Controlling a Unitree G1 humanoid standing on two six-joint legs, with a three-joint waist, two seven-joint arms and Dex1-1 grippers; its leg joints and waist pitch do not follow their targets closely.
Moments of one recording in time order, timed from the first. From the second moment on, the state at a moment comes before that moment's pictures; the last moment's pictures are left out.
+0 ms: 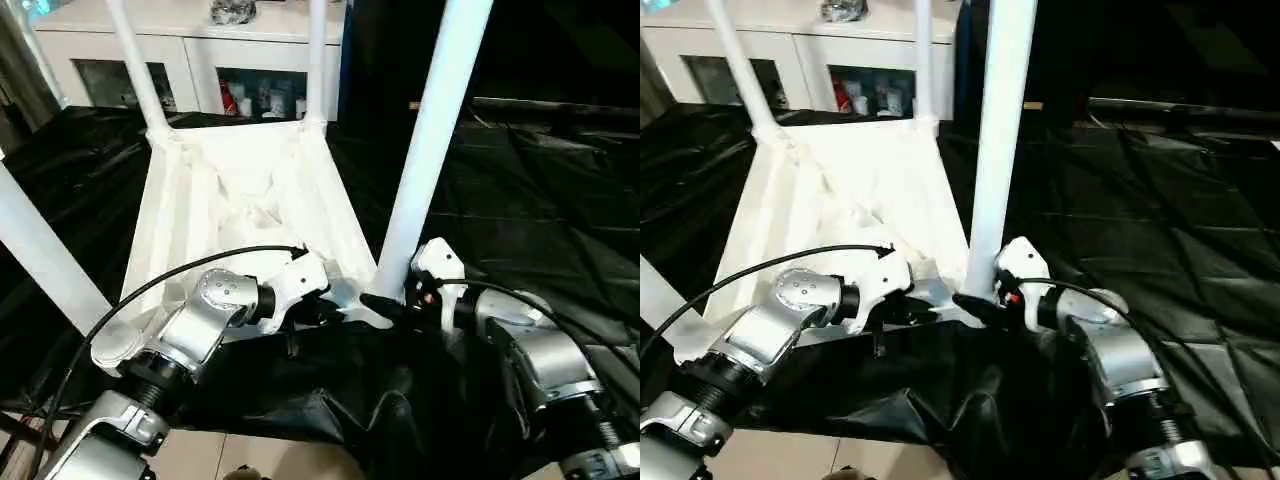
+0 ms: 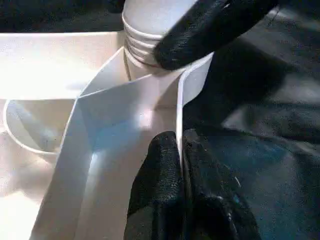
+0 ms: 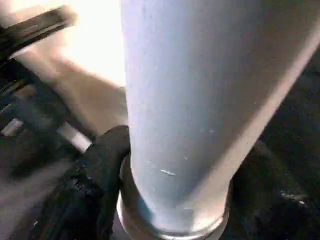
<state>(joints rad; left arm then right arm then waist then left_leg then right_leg) -0.57 0.26 -0.38 0.46 0.01 0.26 -0.90 -0.36 -0.26 0.11 0.33 0.12 0.24 0.68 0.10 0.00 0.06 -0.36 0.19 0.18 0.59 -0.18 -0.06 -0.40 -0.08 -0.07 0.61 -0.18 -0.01</state>
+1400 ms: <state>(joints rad) -0.49 0.35 -0.34 0.36 -0.06 0.18 -1.16 -0.38 -0.42 0.20 0.32 0.16 0.15 1.05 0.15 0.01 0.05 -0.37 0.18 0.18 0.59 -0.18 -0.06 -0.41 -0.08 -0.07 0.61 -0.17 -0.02</state>
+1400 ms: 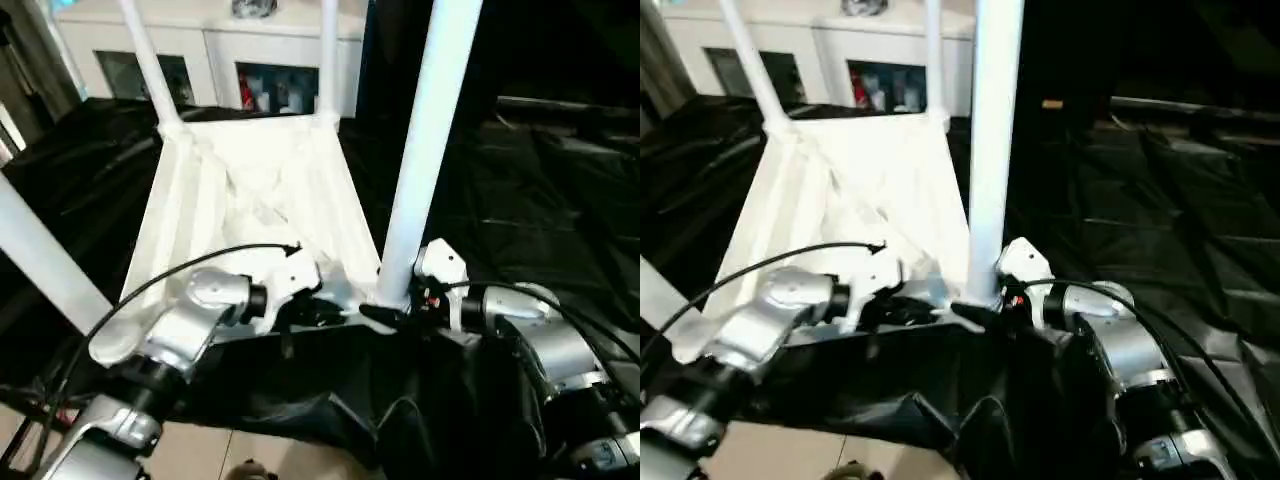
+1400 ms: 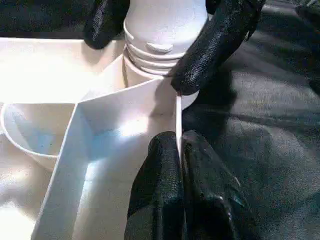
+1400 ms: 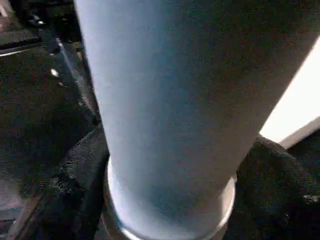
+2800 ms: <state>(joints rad) -0.66 0.14 -0.30 0.67 0.06 0.15 -0.81 -0.46 -0.18 0.07 0.50 0.07 0.21 0.52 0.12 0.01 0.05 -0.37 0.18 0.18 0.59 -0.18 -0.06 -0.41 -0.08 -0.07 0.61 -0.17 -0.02</state>
